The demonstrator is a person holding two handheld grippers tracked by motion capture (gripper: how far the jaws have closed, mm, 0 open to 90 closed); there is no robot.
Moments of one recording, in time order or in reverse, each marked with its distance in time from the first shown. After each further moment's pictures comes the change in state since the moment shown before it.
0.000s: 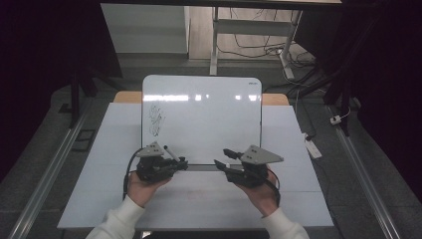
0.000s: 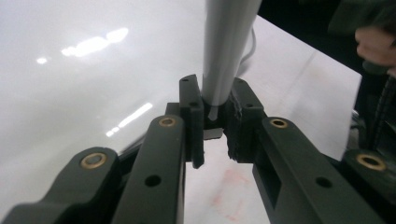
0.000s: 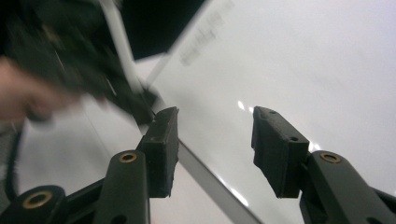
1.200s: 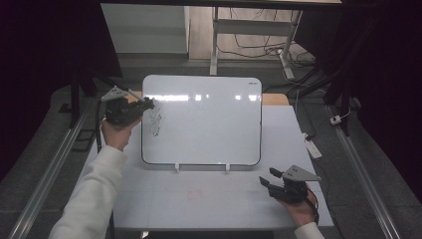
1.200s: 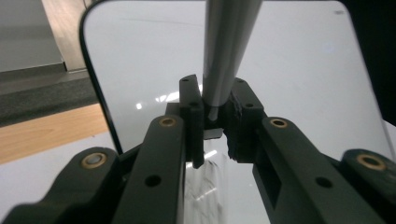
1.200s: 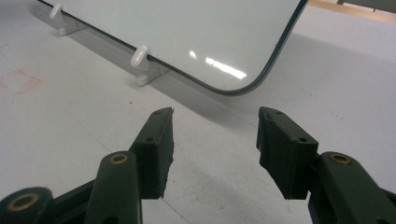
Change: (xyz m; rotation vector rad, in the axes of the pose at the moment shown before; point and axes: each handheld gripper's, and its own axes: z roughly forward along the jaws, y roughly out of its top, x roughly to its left) left arm 0.117 0.092 -0.043 -0.207 0.325 -0.043; right arm -0.066 -0.106 -0.067 0.177 -0.204 0.093
